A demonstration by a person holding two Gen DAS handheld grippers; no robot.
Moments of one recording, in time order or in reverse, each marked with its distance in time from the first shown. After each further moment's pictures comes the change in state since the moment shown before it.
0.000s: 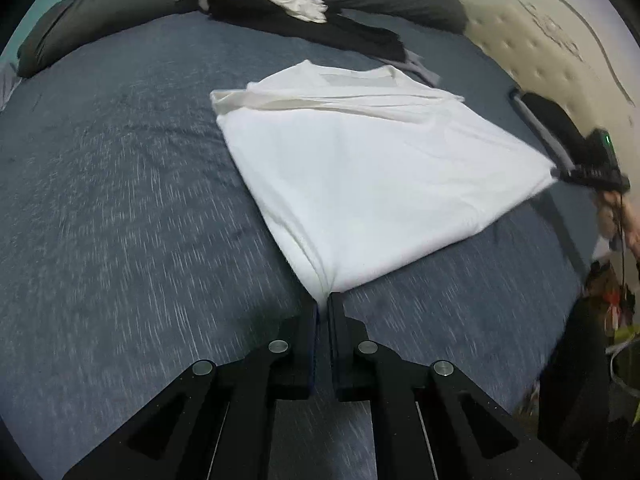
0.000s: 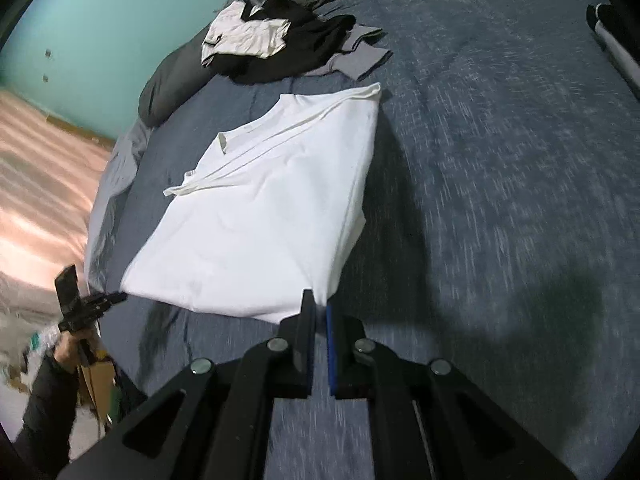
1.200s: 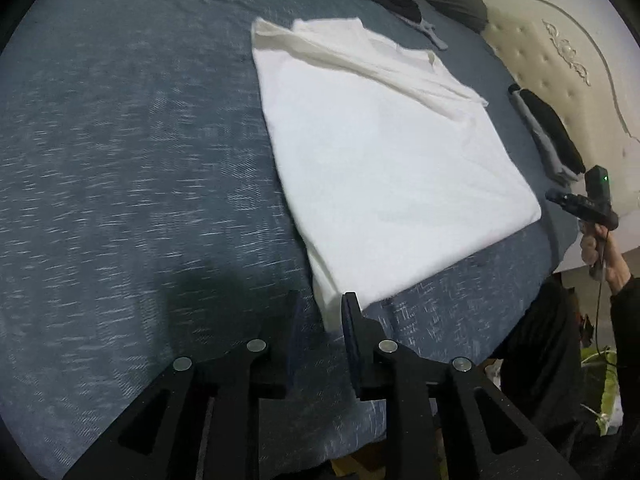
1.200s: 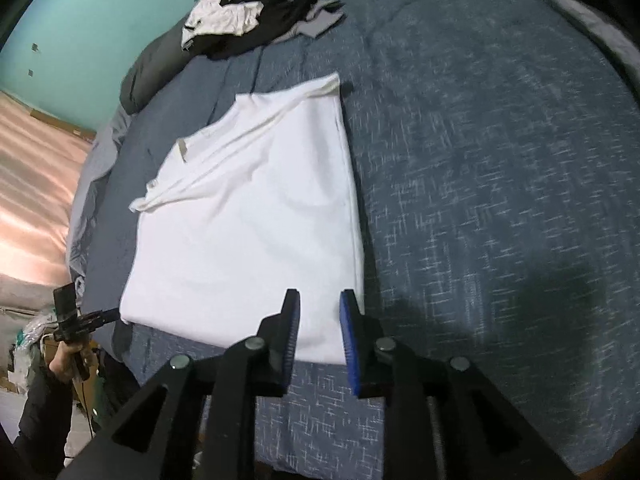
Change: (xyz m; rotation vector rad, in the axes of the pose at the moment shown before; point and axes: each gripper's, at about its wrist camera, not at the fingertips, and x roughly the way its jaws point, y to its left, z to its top) left arm 0.032 0.010 -0.119 -0.222 0.093 -0.135; right arm -0.007 -0.025 -0.087 0.050 0.013 -0.070
